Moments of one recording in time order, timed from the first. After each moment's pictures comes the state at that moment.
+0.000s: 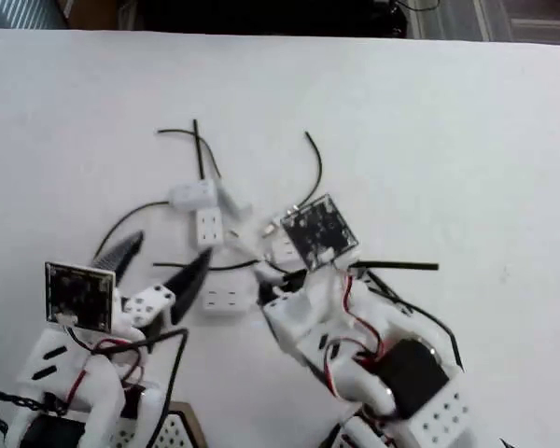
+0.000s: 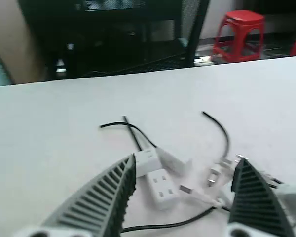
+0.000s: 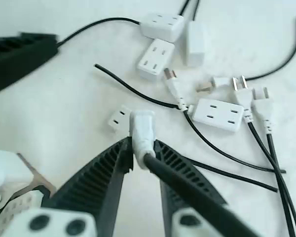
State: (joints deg) left arm 2.3 -104.1 62.2 71.2 -5.3; right arm -41.7 -68.2 47.8 75.3 -7.9
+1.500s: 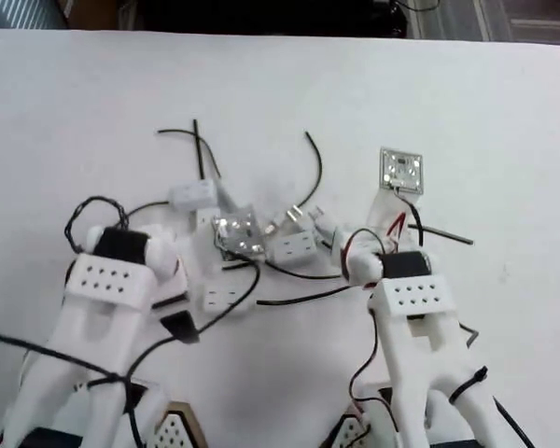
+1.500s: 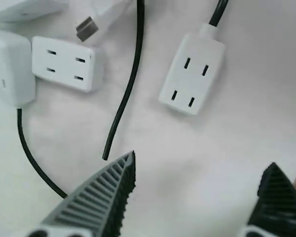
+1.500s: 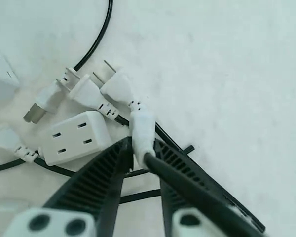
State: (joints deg) left arm 5.7 -33.0 46.9 76.5 -59.8; right arm -9.5 -35.6 57.6 45.8 -12.6
